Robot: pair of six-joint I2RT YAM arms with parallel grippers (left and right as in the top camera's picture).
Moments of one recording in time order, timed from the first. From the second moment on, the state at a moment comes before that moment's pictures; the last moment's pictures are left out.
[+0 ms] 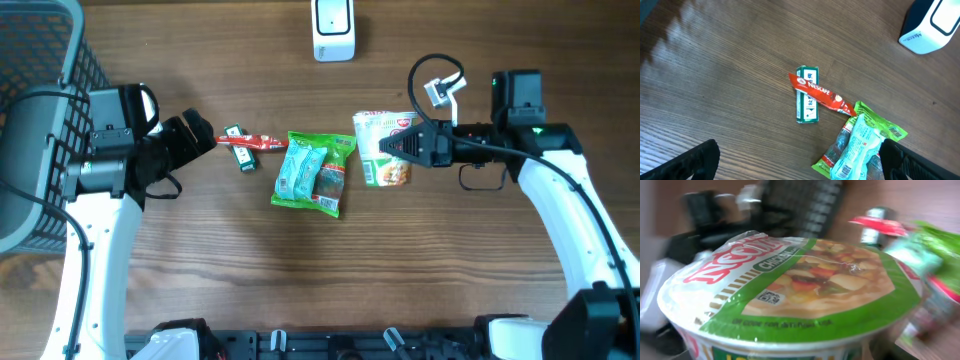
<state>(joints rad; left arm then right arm) 0.08 1.29 1.13 -0.83 0.13 -0.44 0.04 1.50 1.10 -0.67 -1.36 0.07</state>
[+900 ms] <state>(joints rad) 0.08 1.29 1.13 -0.83 0.13 -0.44 0.16 1.27 1.10 0.84 -1.56 1.32</state>
